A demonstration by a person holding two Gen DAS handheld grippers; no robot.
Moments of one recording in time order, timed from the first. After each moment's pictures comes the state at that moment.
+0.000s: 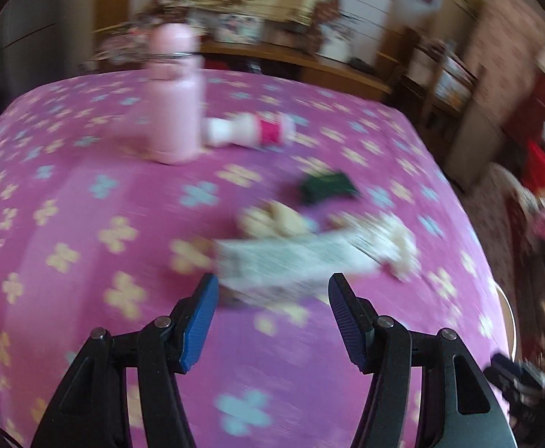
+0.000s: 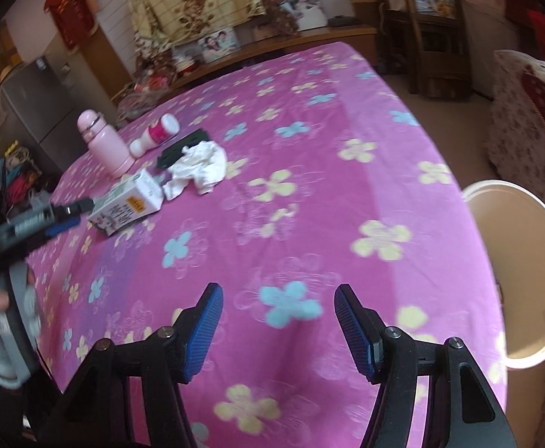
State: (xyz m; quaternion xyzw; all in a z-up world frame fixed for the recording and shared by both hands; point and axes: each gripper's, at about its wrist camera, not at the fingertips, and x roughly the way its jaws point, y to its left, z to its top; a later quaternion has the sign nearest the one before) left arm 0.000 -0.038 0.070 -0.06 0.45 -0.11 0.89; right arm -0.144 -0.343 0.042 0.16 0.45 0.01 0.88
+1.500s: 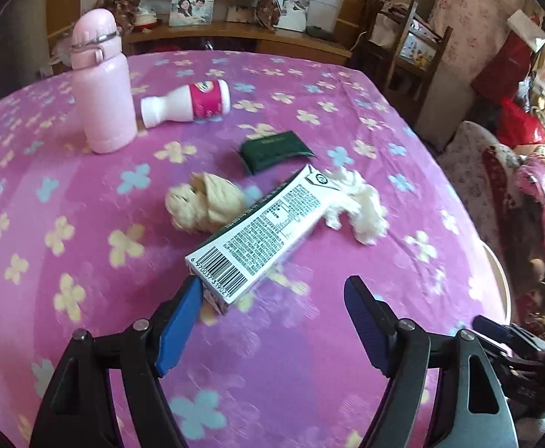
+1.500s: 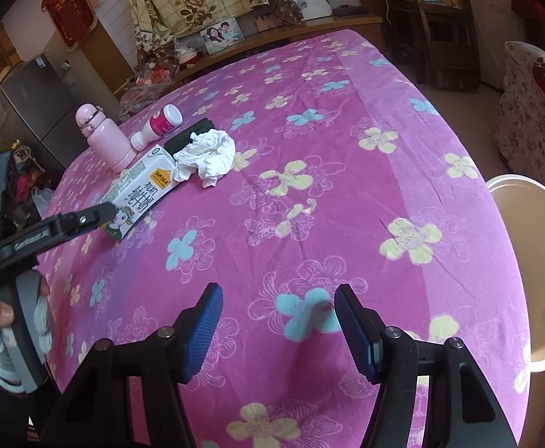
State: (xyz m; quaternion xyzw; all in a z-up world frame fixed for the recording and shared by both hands) left arm 0.003 -0.087 0.055 -0.01 0.48 -0.19 0.86; right arm -0.128 -0.337 0.030 0.17 0.46 0.02 0.87
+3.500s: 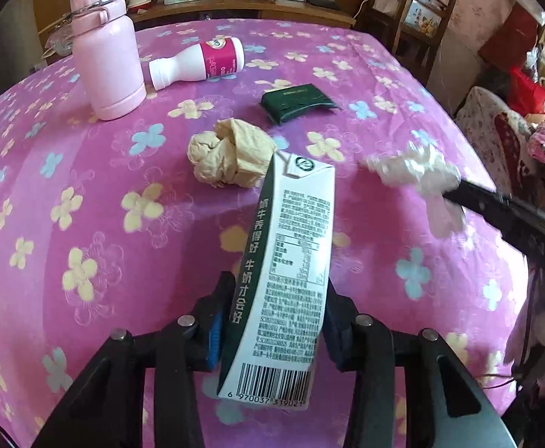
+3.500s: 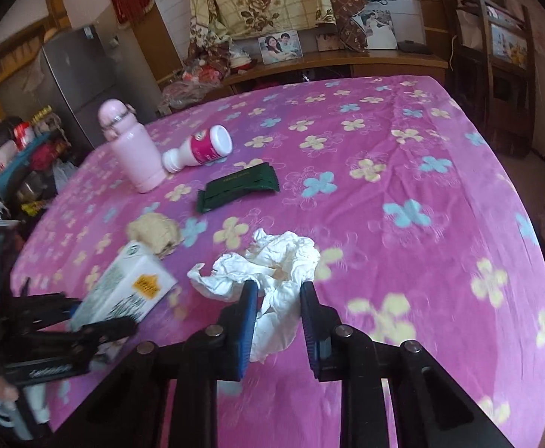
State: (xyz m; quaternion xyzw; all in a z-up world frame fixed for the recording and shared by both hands) left arm -0.008 -0.075 0.030 0.03 0.52 -0.19 0.83; right arm -0.027 -0.291 0.045 0.10 0.41 0.10 0.90
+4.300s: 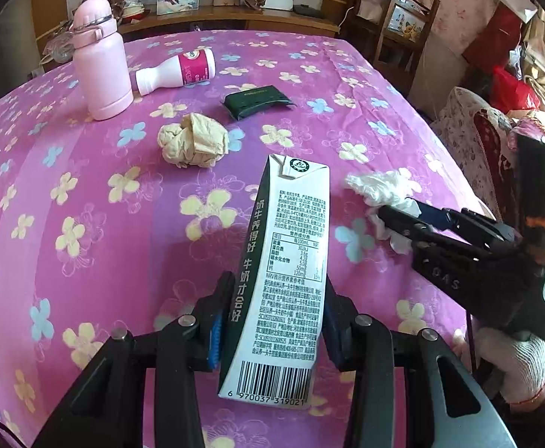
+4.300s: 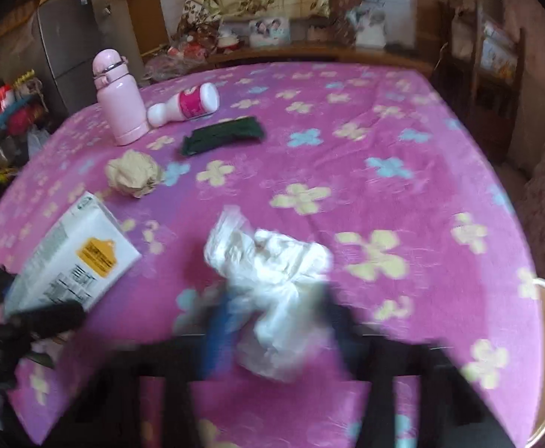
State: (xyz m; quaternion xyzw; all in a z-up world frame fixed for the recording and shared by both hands) left arm -0.057 -0.093 0.048 0.02 0.50 -0.20 0.84; right arm -0.058 -0.270 0.021 0.03 0.43 0.04 0.90
